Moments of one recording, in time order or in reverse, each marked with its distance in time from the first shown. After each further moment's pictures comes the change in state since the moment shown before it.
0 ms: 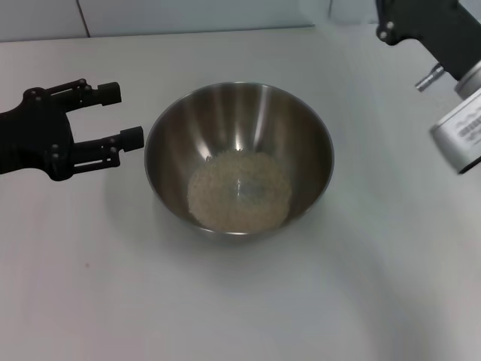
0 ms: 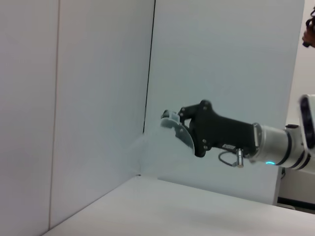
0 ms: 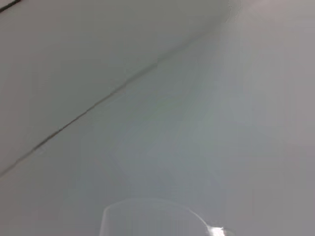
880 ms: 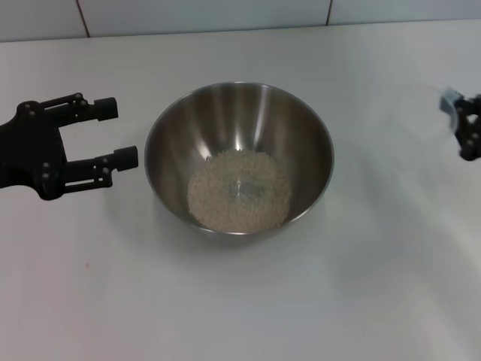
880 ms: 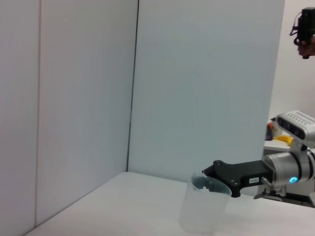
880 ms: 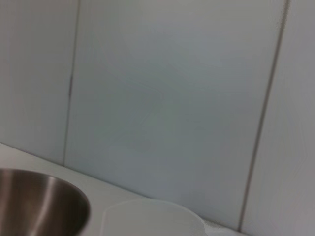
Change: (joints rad) left arm 0.023 0.008 0.001 0.026 0.006 0.060 0.010; right arm -0.159 -0.016 0.428 0.054 -0.764 -0.198 1.124
